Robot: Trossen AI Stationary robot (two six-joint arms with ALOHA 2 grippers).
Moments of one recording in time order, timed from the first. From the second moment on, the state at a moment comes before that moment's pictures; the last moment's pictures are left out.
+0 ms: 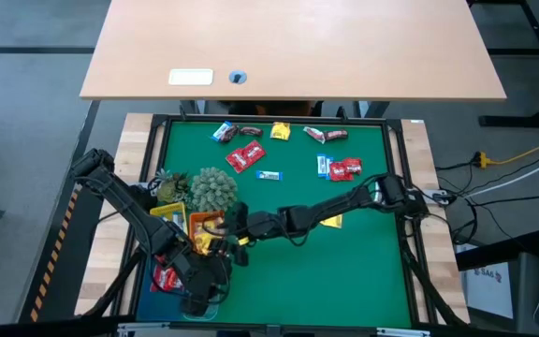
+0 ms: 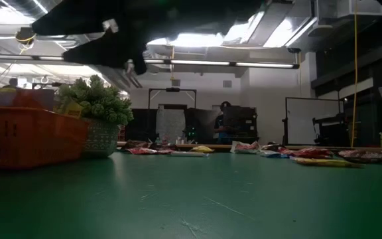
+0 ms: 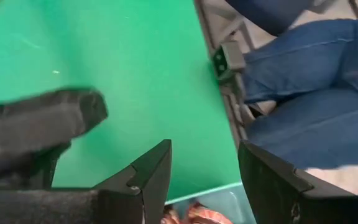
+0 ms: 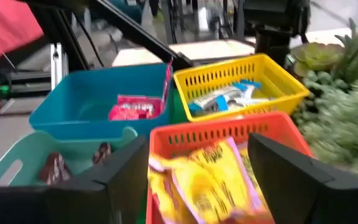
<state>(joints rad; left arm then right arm) -0.68 1.57 1.34 -0.67 -0.14 -0.49 0.23 2.19 1.59 0.26 0.09 0.17</state>
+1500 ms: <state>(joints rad) 0.11 0.99 1.22 -1.04 -0.15 0.11 -0.27 2.03 1.51 -0.63 0.01 -0.11</state>
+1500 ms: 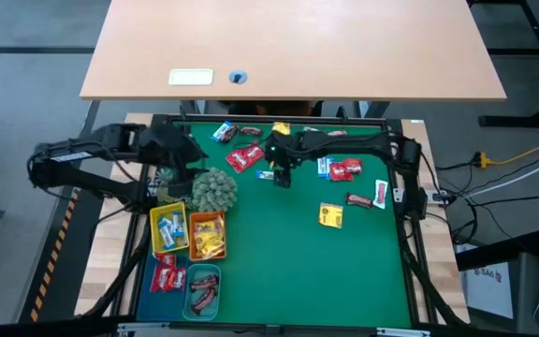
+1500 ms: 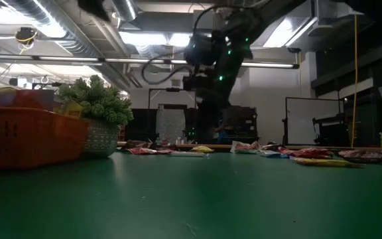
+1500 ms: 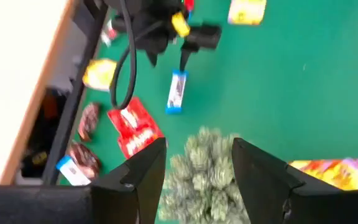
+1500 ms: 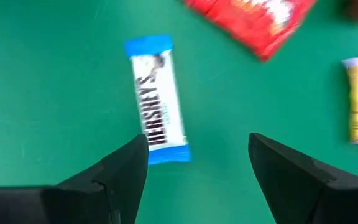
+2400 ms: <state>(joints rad) 0.19 0.96 0.65 -0.40 0.10 0.05 -0.27 2.13 1.51 -0.60 -0.04 -0.11</state>
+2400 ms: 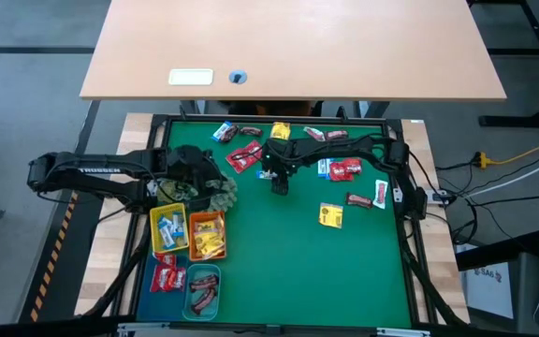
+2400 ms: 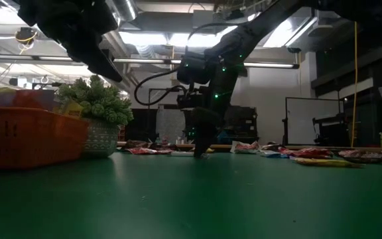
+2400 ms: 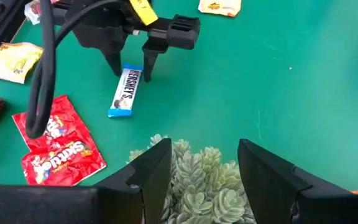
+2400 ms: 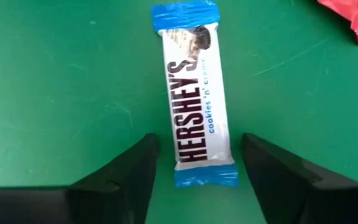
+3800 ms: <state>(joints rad) 0.17 0.96 0.65 -0.25 0.04 0.14 -0.27 2.13 1.85 -0.83 -0.28 -0.11</state>
